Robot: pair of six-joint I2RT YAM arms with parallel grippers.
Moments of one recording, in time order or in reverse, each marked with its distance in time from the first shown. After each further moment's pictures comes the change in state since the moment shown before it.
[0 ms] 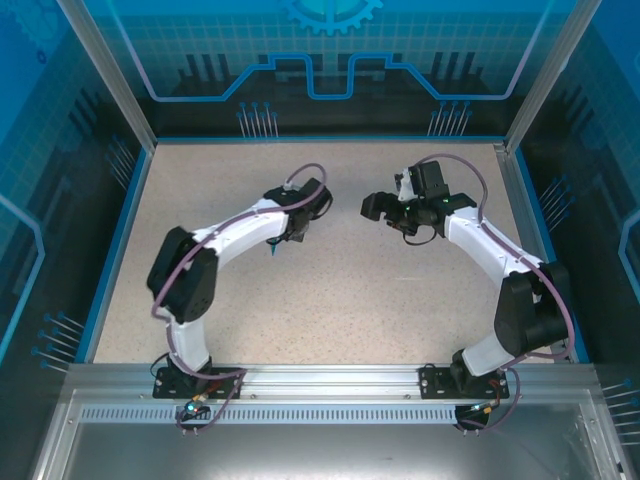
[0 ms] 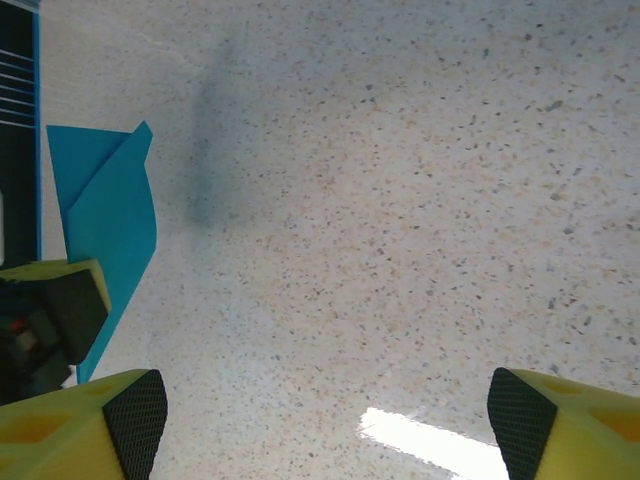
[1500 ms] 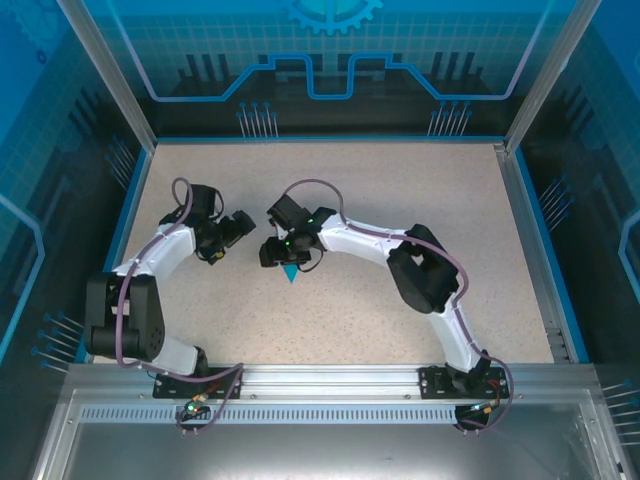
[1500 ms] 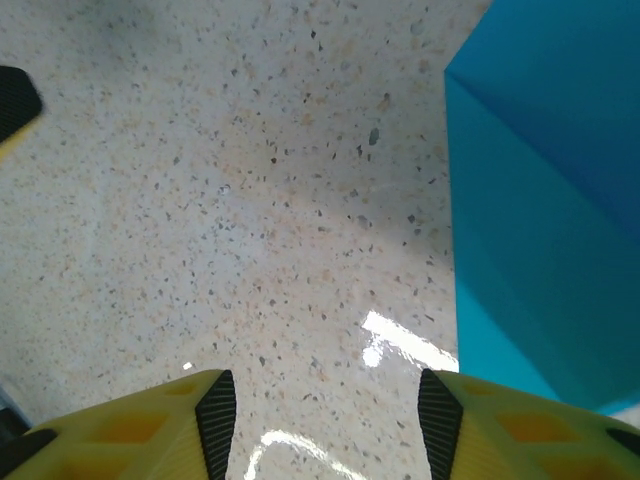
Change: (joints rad) left arm 0.604 -0.425 -0.538 0.398 0.840 -0.300; right arm 0.592 0.661 0.583 -0.096 0.133 0.089
